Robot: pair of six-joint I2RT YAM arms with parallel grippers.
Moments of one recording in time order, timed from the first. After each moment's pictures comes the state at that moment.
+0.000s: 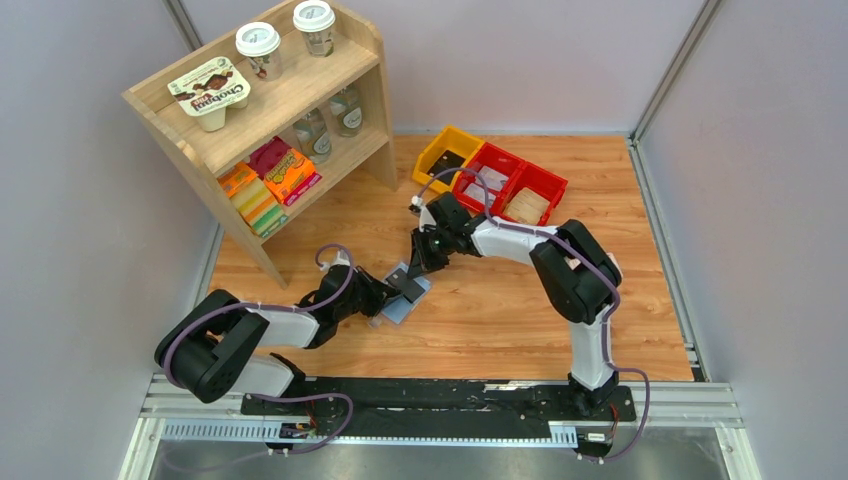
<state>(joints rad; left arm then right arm) -0.59 1.37 0.21 0.59 0.09 -1.31 0.70 1.99 1.29 -0.22 -0.49 0.47</state>
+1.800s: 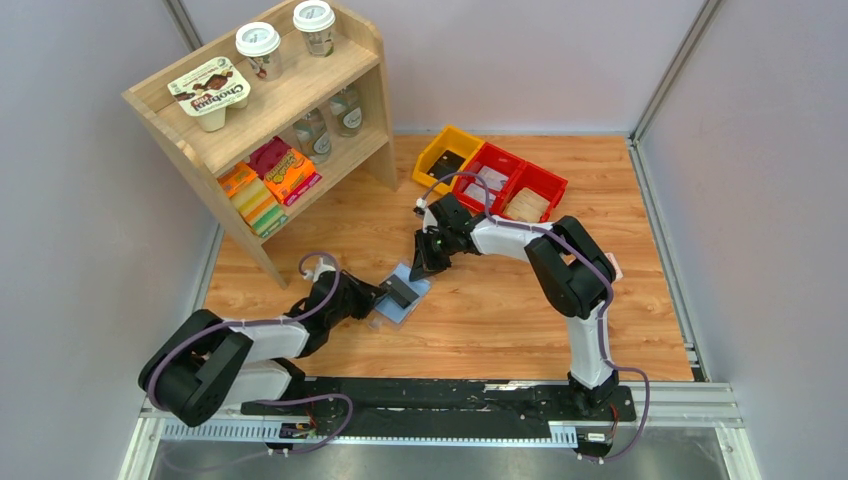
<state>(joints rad) -0.55 1.26 0.14 0.53 -0.03 -1.35 0.68 2.05 1.30 -0.24 -0.51 0.52</state>
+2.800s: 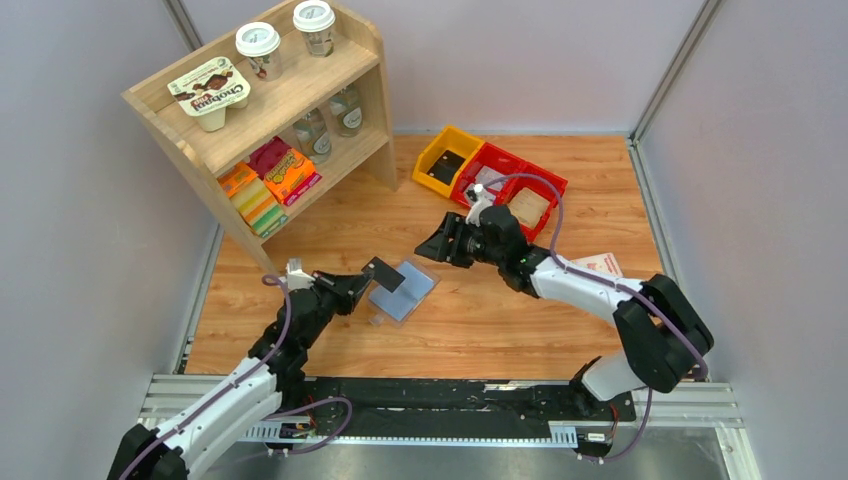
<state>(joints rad) -0.54 0.52 0.06 0.20 -0.13 -1.42 0.67 1.51 0.86 0.18 -0.32 0.82</state>
